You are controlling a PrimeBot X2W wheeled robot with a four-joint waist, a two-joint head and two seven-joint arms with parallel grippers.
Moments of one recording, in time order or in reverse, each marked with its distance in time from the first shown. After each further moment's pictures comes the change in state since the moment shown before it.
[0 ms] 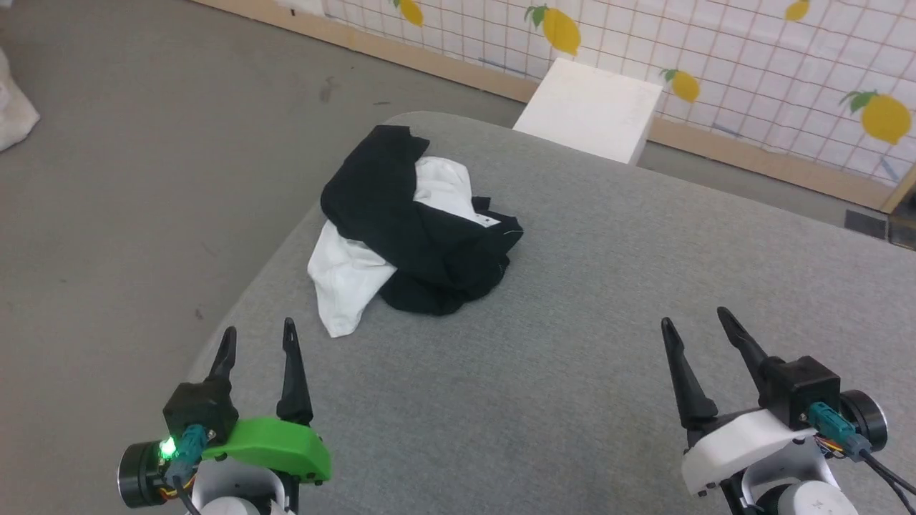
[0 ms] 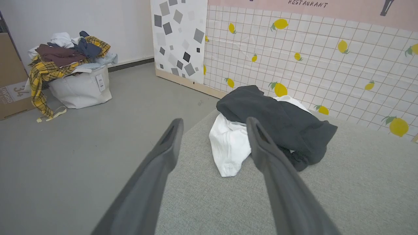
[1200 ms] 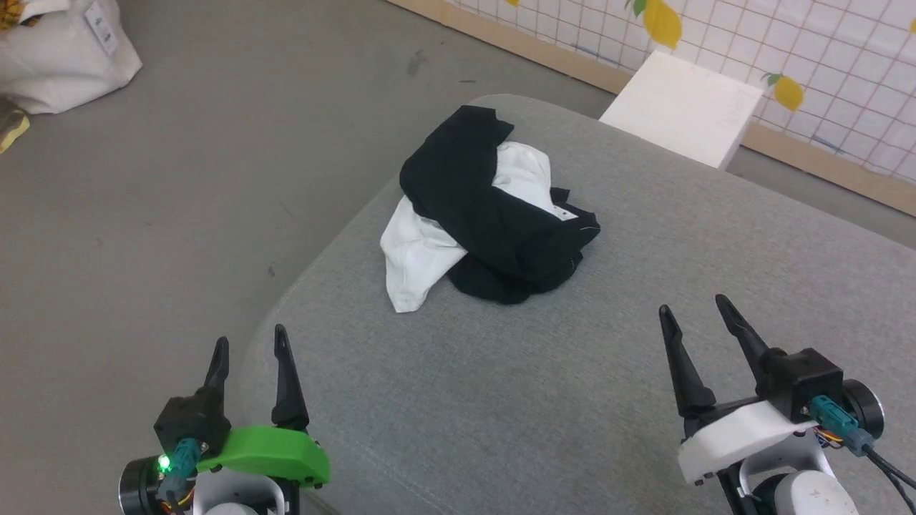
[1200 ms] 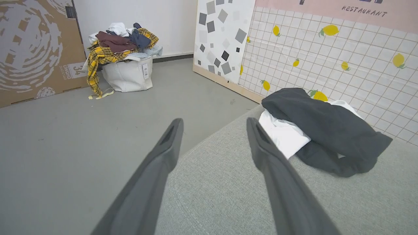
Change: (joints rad) left arm 0.007 0.030 -0.047 0.022 -0.102 0.077 -0.071; right arm -0.026 0.001 0.007 0.014 0.016 0.000 -0.032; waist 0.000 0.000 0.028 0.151
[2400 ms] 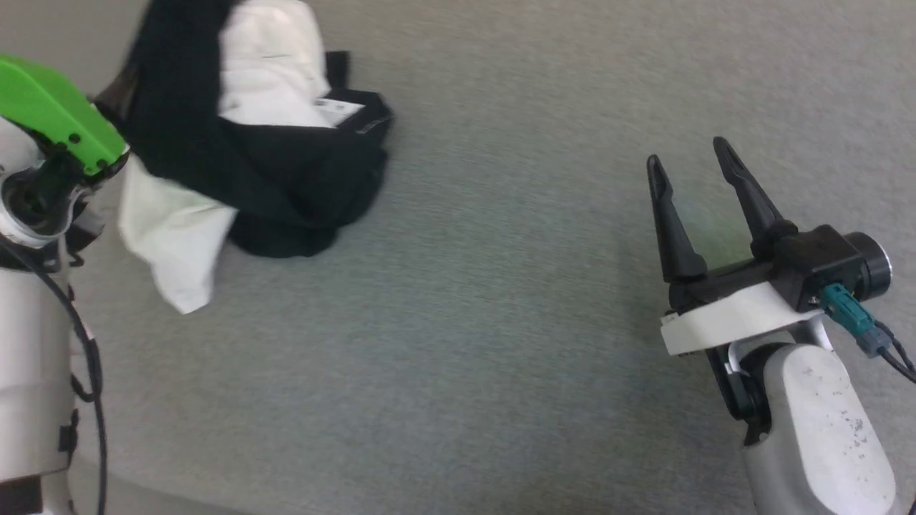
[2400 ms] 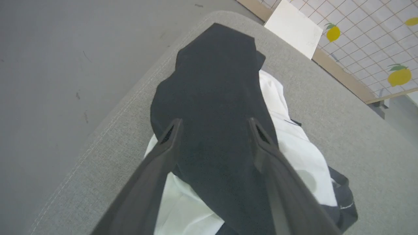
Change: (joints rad) left arm -0.757 0.296 0.139 0.220 -0.466 0.003 0.874; right arm -0.295 0.002 0.055 0.003 -0.019 0.000 -0.061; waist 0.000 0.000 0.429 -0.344
